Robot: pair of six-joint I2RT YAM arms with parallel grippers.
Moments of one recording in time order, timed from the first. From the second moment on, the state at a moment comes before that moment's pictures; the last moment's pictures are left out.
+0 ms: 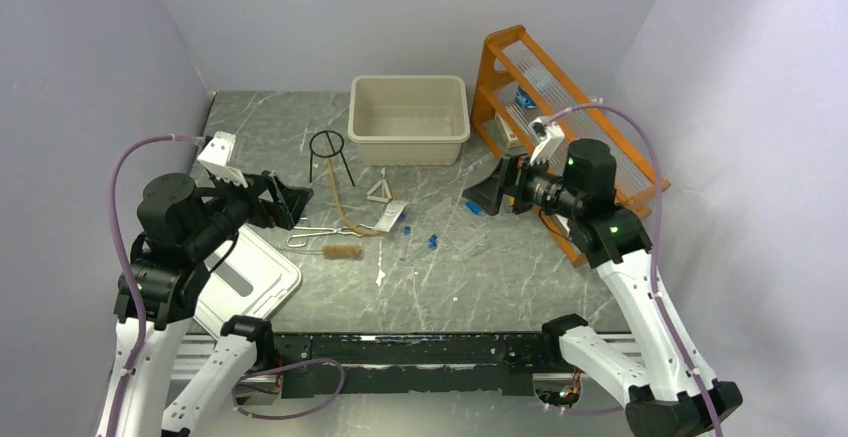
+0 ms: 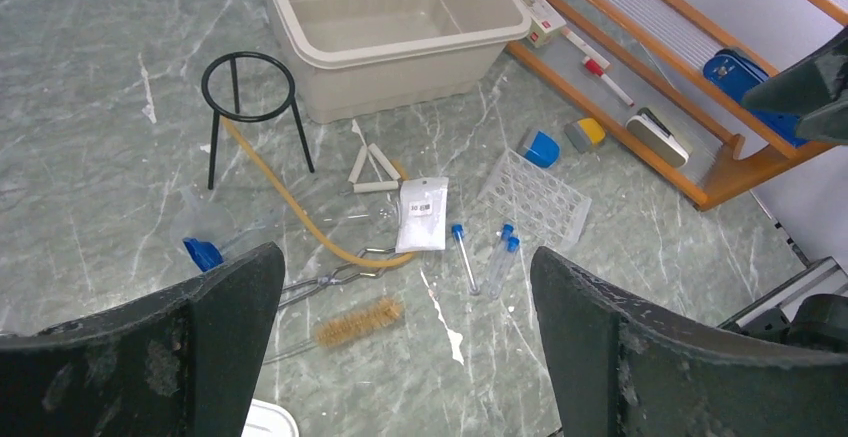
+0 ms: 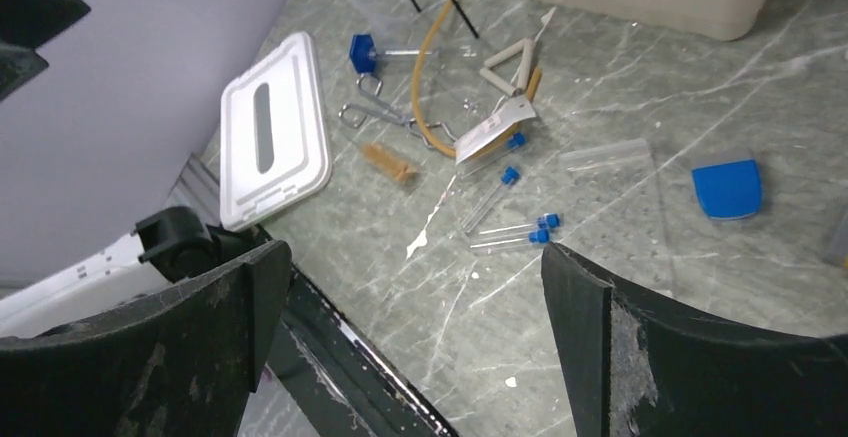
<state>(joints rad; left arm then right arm) -0.19 0.64 1.08 -0.66 0.30 -0.22 0.28 0.89 1.07 -0.56 -0.53 0.35</state>
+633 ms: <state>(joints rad) -0.20 0.63 0.91 -0.62 0.40 -0.29 0.83 1.17 0.94 -0.48 0.05 0.39</state>
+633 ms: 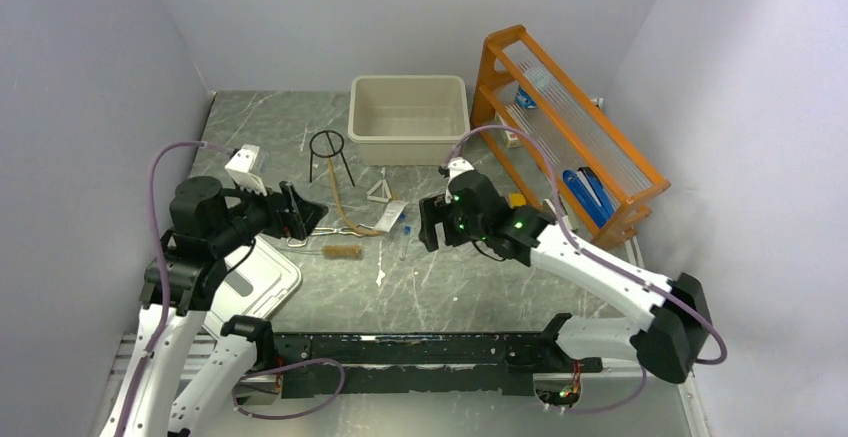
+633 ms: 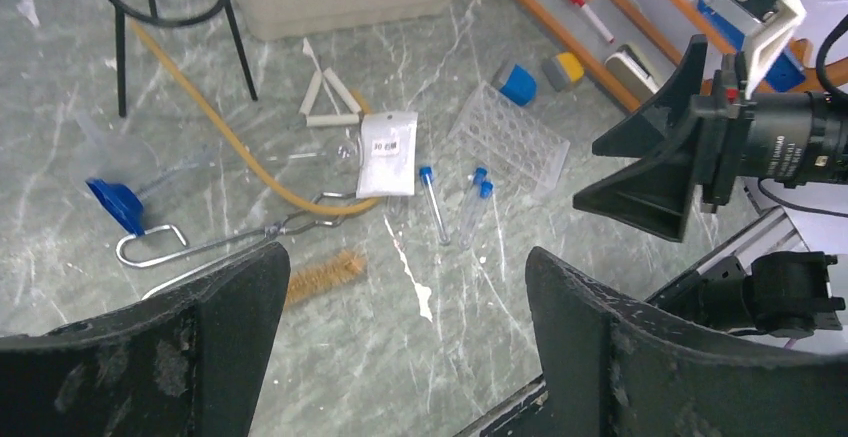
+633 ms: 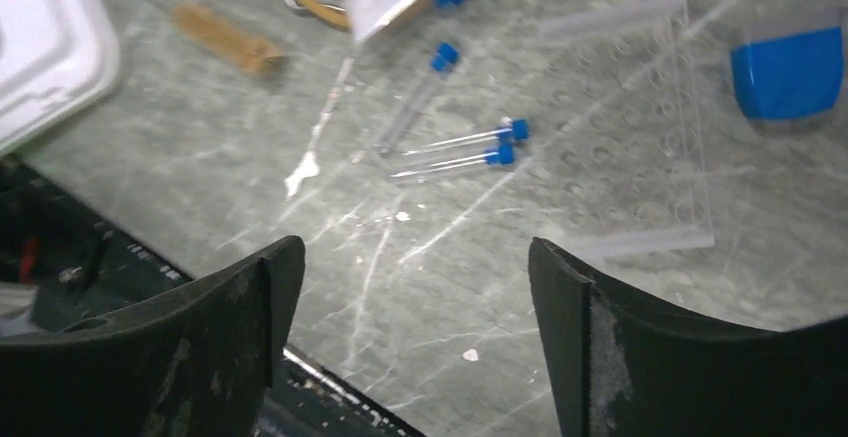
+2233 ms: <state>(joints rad) -0.20 0.81 0.62 -0.32 0.46 -0.45 0.89 1.78 1.09 -0.56 0.27 0.79</state>
